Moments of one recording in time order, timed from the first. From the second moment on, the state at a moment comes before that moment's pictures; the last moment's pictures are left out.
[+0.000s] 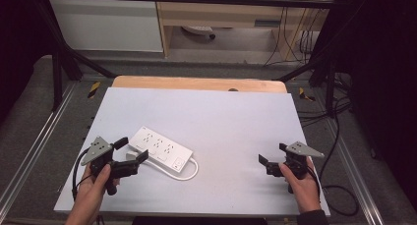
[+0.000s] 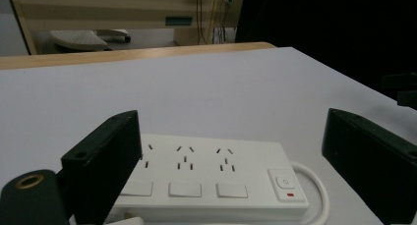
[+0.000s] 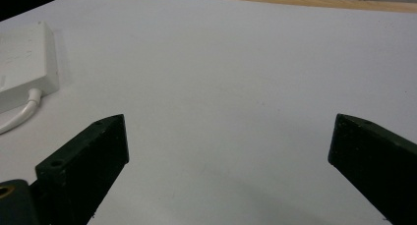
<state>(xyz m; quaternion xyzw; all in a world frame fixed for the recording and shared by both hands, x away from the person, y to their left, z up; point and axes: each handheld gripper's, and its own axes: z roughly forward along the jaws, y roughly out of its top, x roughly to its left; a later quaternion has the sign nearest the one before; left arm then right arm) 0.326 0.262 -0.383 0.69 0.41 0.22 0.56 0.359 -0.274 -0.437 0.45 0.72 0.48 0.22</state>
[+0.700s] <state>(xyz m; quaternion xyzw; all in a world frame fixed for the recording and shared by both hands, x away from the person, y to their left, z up) 0.313 0.303 -0.412 0.71 0.44 0.23 0.50 0.359 -0.273 -0.439 0.45 0.72 0.47 0.23</state>
